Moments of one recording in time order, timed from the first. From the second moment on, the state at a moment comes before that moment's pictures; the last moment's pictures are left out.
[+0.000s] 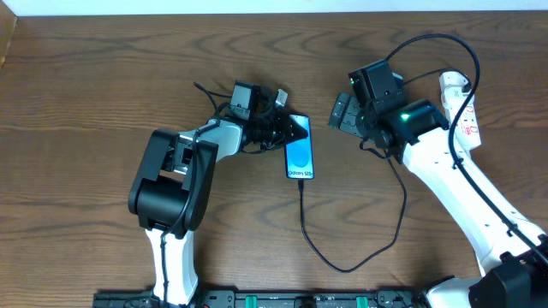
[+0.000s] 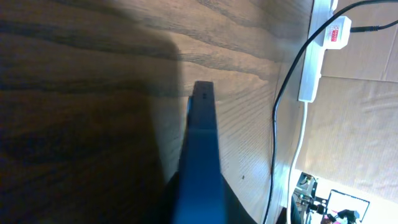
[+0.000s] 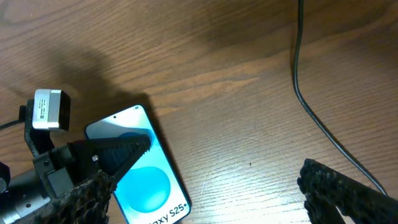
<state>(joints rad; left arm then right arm) -0.31 2.11 1.14 0.00 0.86 -0.65 0.44 1.57 1.31 -0.80 0.13 0.77</state>
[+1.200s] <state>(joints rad) -0.31 2.10 1.17 -0.06 0.84 -0.66 0.44 1.57 1.31 -0.80 0.13 0.77</state>
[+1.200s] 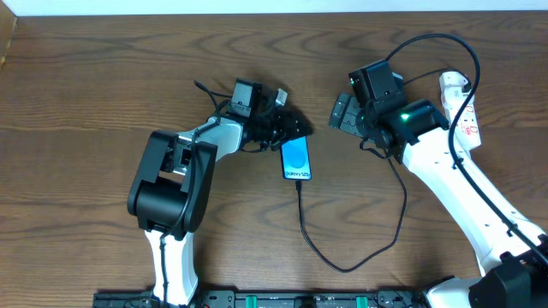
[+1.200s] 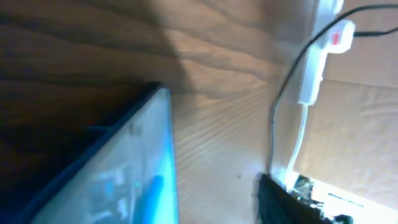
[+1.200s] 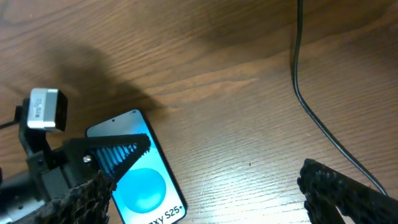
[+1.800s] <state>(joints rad) -0.32 2.08 1.18 -0.06 0.83 -0.67 0.44 1.57 1.31 -0.80 0.13 0.77</state>
